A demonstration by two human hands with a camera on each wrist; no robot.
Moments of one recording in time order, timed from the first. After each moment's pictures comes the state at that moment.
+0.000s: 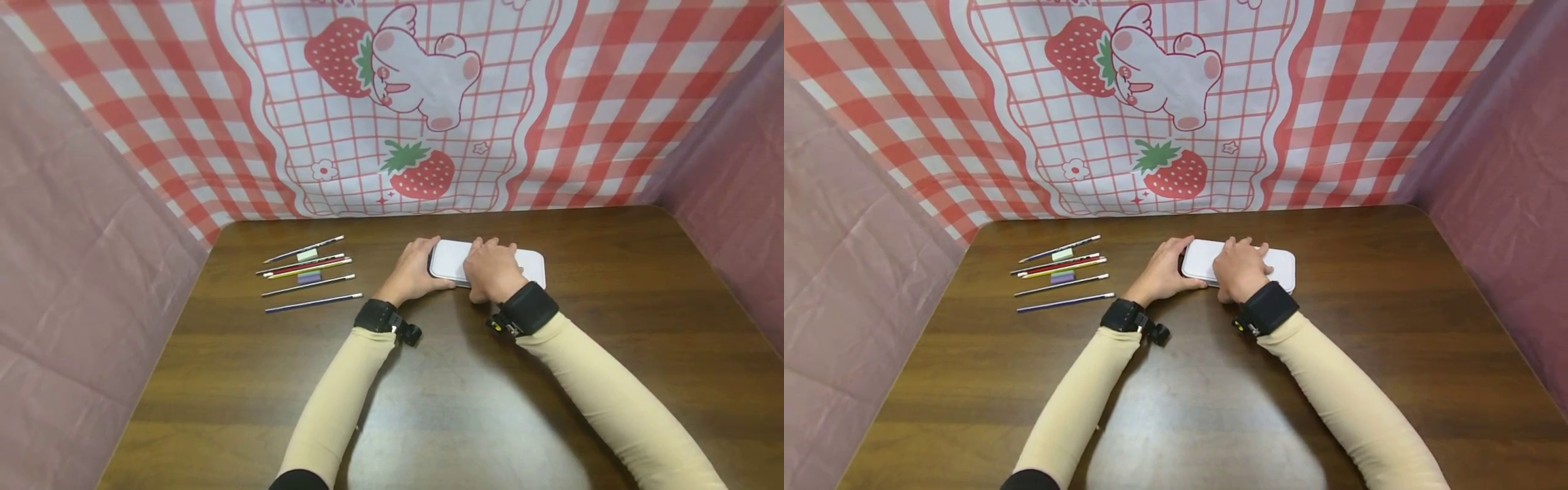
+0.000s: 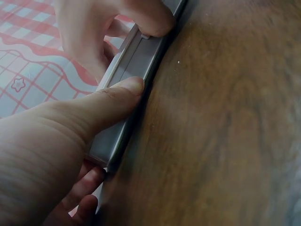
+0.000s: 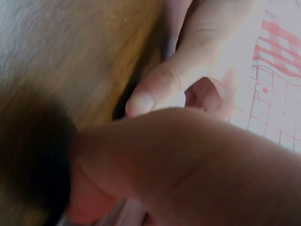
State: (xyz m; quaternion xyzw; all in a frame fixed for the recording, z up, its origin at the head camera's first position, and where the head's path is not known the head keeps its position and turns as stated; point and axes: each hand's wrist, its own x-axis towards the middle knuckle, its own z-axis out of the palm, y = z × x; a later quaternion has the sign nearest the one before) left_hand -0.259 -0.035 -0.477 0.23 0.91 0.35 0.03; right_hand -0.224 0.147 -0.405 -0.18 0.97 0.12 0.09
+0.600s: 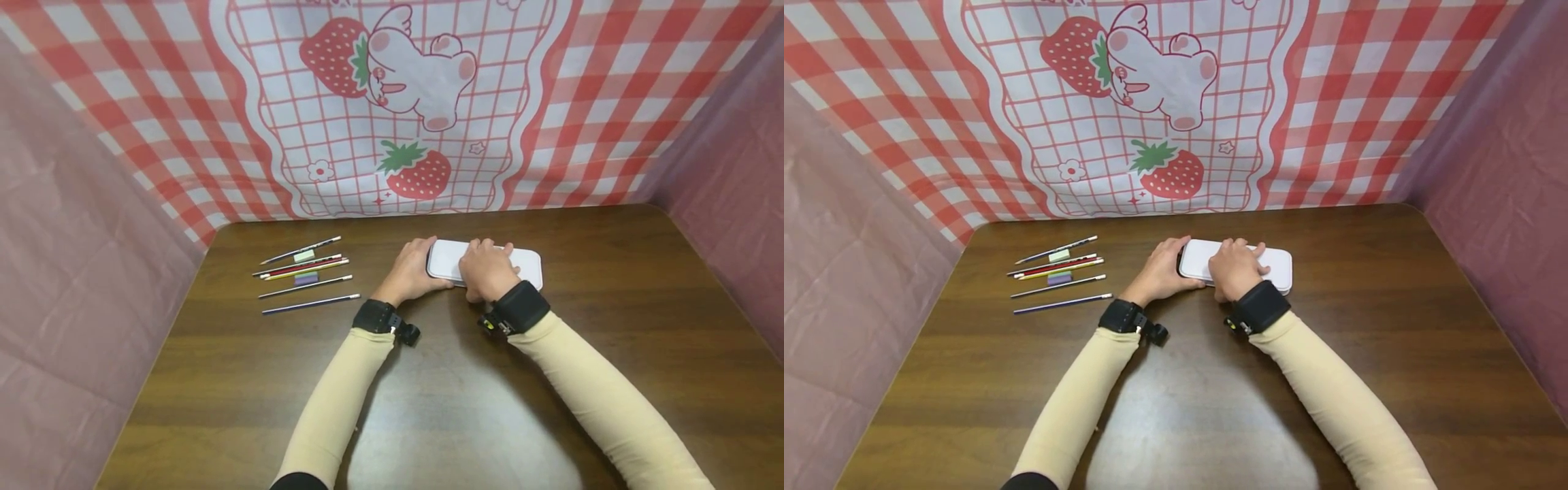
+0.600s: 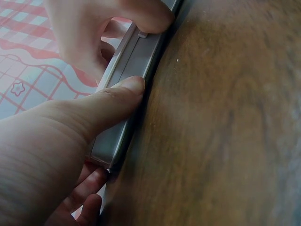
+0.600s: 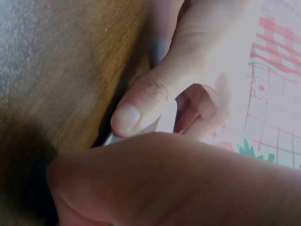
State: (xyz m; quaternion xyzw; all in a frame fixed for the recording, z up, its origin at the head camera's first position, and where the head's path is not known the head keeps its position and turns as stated) left_hand -0.267 -0.032 -0.488 0.22 0.91 0.34 0.03; right_hand -0.222 0.140 -0.406 -0.16 0.98 0.11 0.09
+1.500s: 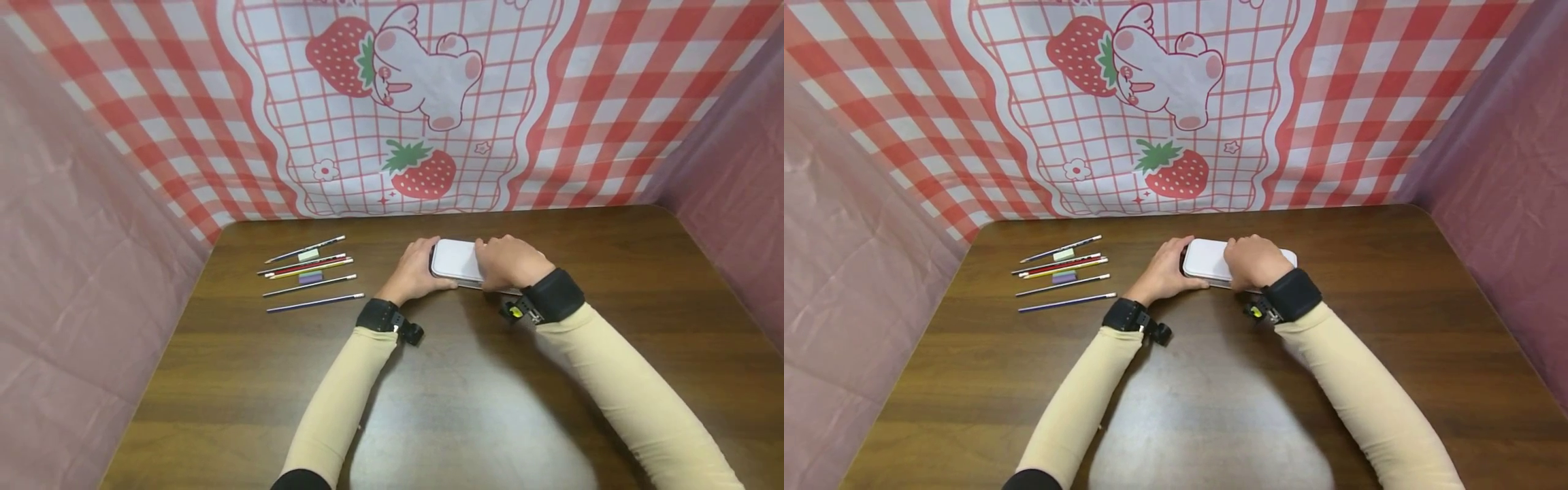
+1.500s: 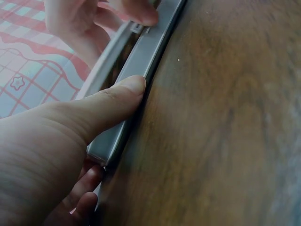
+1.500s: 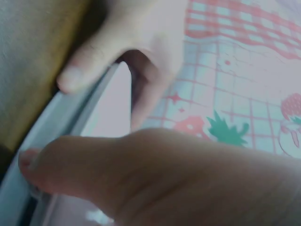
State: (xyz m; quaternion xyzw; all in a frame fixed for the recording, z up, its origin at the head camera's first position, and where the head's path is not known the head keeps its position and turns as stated) left_hand -0.267 -0.034 -0.488 0.21 0.91 0.37 0.05; right_hand -0.250 0.181 -0.405 -0.23 0.97 0.04 0.12
